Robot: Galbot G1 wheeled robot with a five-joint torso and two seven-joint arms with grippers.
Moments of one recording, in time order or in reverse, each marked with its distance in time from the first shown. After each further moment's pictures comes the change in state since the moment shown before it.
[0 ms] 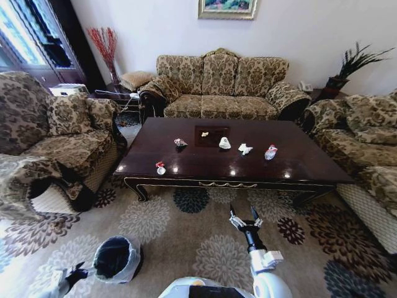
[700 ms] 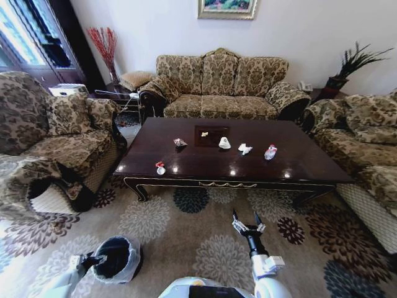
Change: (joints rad) left arm -0.151 -0.035 0.045 0.097 0.078 0.035 -0.148; right arm -0.020 -0.003 0.004 -0.024 0.013 0.027 0.018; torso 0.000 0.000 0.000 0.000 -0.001
